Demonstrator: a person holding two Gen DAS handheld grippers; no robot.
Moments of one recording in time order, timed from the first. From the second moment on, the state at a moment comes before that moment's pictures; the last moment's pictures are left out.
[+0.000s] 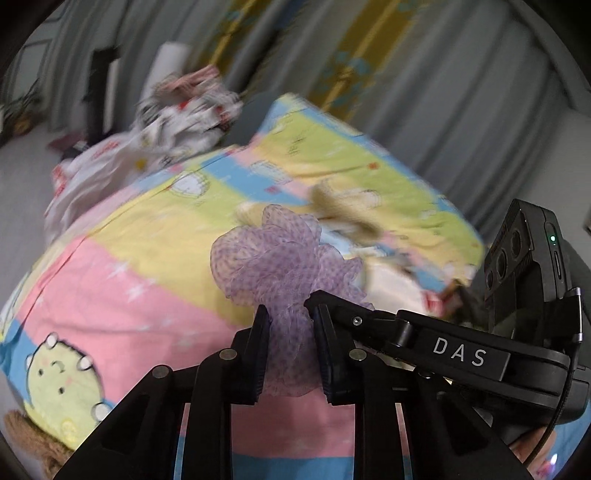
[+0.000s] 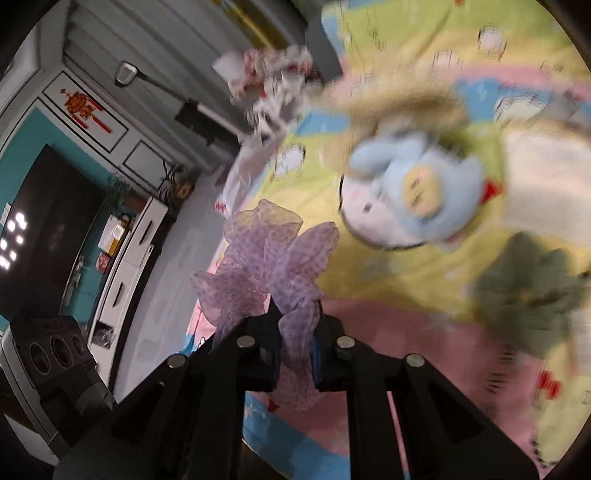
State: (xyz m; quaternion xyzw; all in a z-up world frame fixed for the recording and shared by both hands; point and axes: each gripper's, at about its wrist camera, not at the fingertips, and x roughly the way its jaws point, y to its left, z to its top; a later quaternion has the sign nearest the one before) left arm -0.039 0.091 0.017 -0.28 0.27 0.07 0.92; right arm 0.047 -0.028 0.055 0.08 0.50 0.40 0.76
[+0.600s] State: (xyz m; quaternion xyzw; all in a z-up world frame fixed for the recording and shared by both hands) left arm 0.009 -0.041 0.100 -0.21 0.20 -0.12 0.95; right arm 0.057 -0.181 0.156 0.12 0.34 0.28 0.89
